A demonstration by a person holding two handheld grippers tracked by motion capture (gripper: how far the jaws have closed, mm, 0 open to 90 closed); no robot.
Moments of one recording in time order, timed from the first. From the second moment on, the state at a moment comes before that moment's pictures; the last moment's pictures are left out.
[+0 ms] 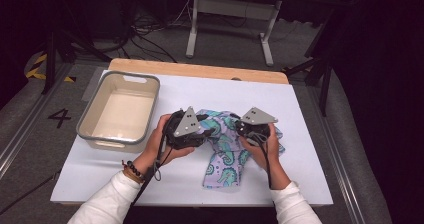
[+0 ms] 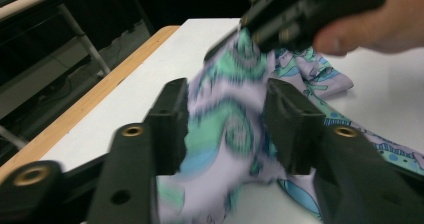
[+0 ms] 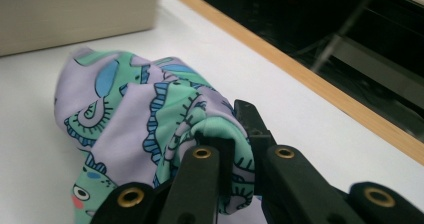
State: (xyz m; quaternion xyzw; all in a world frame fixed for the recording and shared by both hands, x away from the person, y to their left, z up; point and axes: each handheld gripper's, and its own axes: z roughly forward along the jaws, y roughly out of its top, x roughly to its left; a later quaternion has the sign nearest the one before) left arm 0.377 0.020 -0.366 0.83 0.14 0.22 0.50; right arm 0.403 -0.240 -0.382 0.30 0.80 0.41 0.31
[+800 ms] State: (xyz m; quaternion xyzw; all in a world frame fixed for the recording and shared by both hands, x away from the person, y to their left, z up) left arm 0.459 -0.026 -0.448 0.87 0.25 0.13 0.40; right arm 0.407 -0.369 -0.430 0.47 0.76 0.36 0.26
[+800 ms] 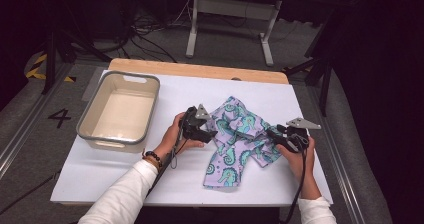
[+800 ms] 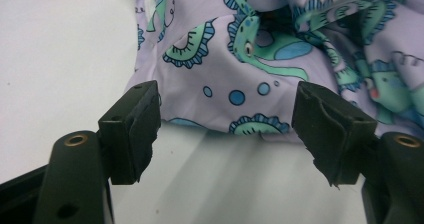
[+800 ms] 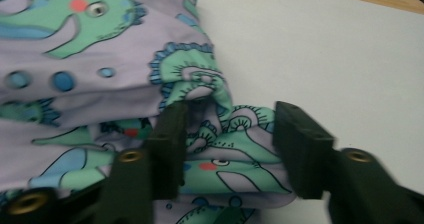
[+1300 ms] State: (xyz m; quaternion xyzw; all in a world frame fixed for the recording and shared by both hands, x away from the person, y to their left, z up) left arm 0.470 -0.037 -0.463 0.89 0.24 0.10 0.37; right arm 0.391 -0.310 -0.403 0.34 0.80 0.42 0.26
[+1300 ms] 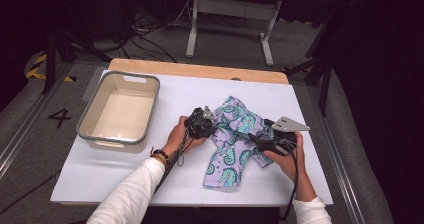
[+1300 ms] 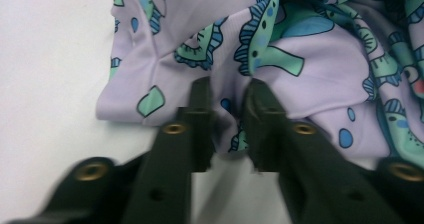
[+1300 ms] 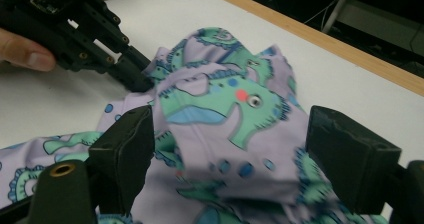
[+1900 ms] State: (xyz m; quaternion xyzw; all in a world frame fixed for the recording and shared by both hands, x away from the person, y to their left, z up) left arm 0.440 -0.006 -0.403 0.86 0.23 0.20 0.40; right arm 0.402 -0.317 -0.406 0.41 0.78 0.36 0.31
